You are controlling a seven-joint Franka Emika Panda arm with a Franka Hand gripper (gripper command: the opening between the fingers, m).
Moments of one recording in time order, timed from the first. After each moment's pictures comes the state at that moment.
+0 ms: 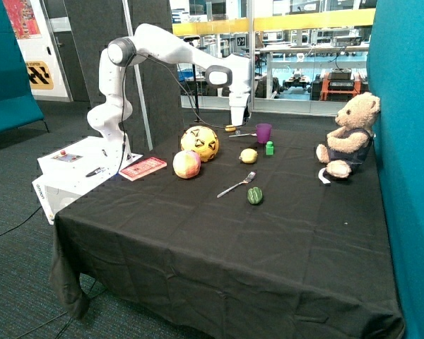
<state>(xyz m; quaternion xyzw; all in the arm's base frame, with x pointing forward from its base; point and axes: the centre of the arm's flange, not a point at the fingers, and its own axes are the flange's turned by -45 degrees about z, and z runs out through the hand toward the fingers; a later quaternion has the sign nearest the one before) 0.639 0.082 0.407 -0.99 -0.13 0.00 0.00</state>
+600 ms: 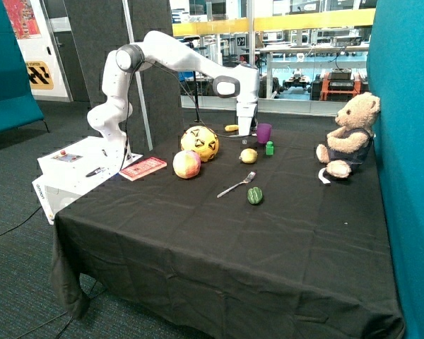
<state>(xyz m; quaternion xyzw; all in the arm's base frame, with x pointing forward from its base) 0.665 0.085 0.370 -0.99 -0.13 0.00 0.00</state>
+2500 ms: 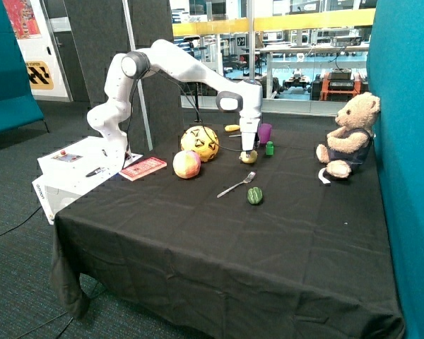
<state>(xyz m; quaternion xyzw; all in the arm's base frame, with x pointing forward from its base) 0.682 0.070 0.318 -0.99 -0.14 0.00 0.00</state>
